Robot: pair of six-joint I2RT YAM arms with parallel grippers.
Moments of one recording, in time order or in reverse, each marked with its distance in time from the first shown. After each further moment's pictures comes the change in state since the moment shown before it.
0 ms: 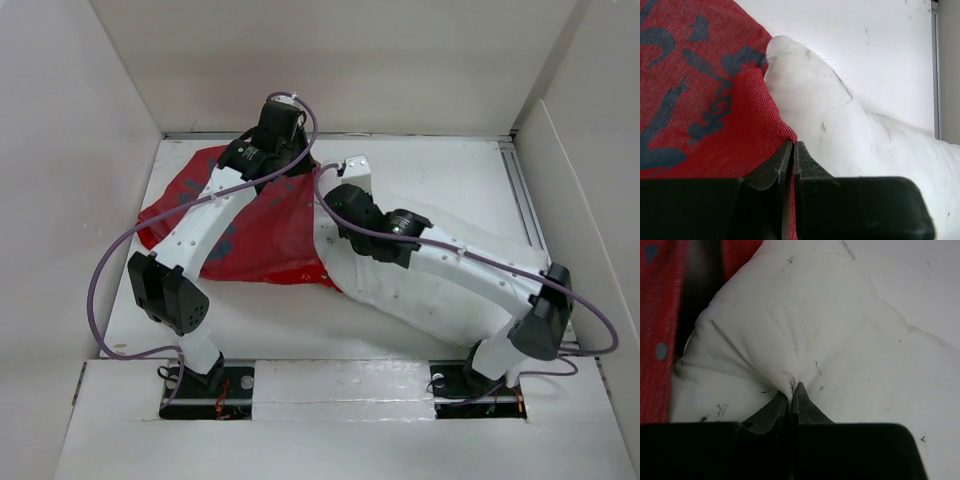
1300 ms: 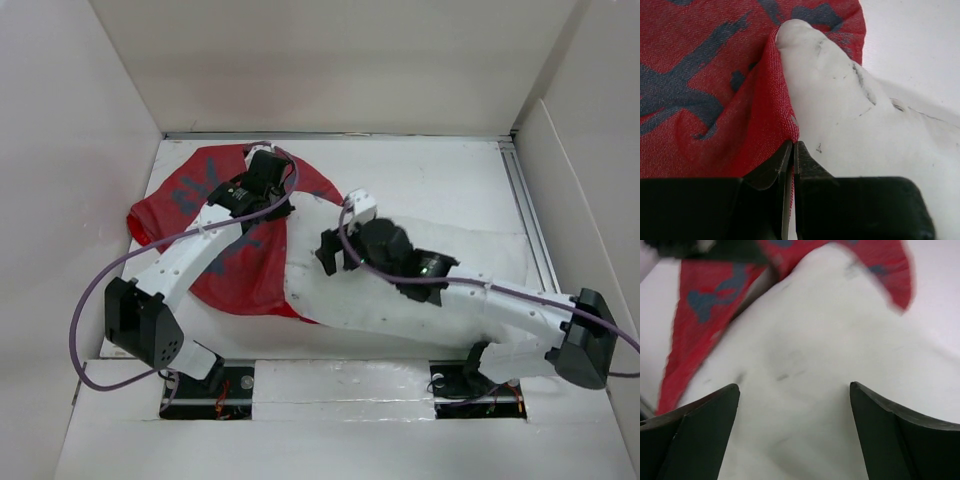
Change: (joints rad) left arm 0.000 -0.236 -0.464 0.033 -0.172 -0.091; right arm 0.080 -0.291 -0.504 0.528 -0.413 -0.110
